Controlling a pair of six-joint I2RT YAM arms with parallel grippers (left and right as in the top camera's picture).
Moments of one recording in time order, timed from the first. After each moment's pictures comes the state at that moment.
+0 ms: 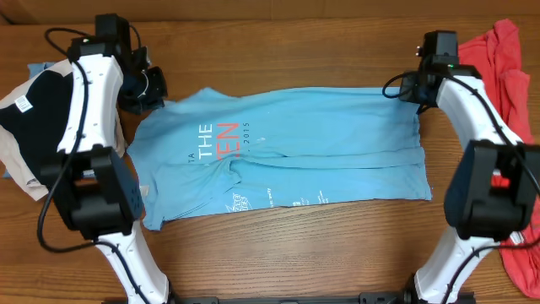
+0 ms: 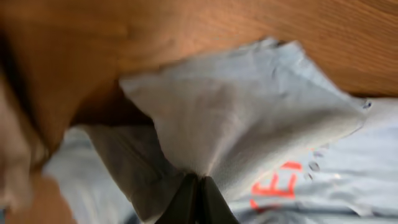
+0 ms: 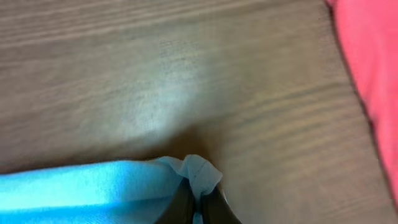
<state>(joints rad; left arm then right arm) 0.13 2.11 1.93 -1.23 0.19 -0.18 -0.09 2.02 1.56 -0.67 0.15 0.12</state>
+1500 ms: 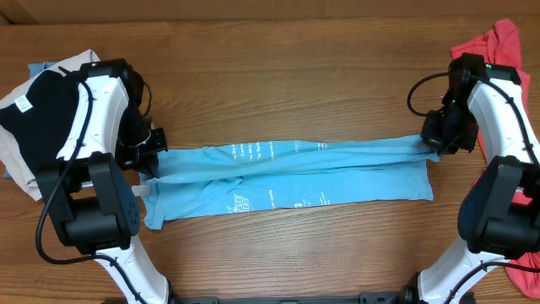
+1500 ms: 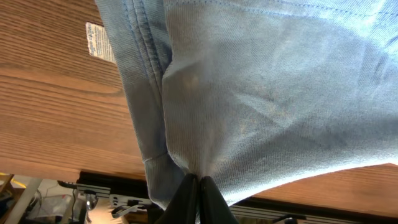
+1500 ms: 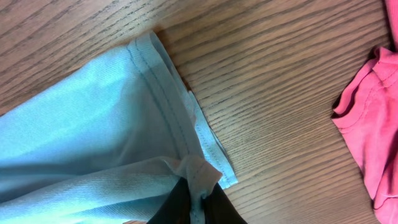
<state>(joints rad) 0.13 2.02 1.64 -1.59 0.04 -0.20 -0.20 1.94 1.57 -1.29 0.09 0.22</state>
